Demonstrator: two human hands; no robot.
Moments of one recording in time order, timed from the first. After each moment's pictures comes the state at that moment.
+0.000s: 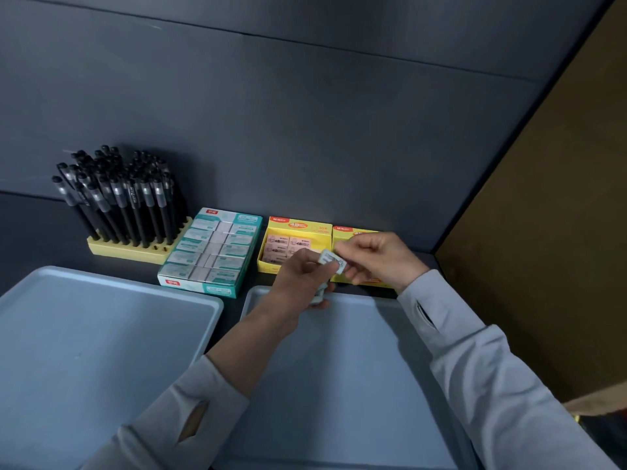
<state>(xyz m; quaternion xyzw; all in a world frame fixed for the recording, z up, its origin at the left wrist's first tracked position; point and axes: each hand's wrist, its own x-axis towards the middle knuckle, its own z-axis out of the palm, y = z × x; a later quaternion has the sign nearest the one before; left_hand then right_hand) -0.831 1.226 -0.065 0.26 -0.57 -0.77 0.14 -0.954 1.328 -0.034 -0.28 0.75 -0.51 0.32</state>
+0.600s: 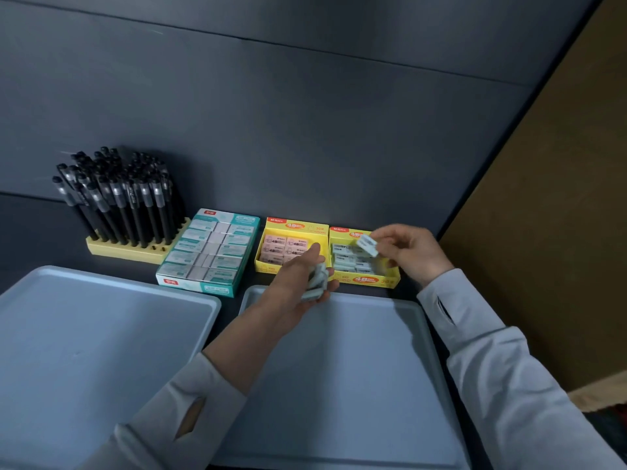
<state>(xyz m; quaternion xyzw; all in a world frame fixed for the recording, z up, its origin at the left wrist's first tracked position) -0.828 1.230 -0.049 0.31 -0.43 -0.85 0.08 -0.996 1.361 -0.043 -0.28 0.81 -0.49 0.16</state>
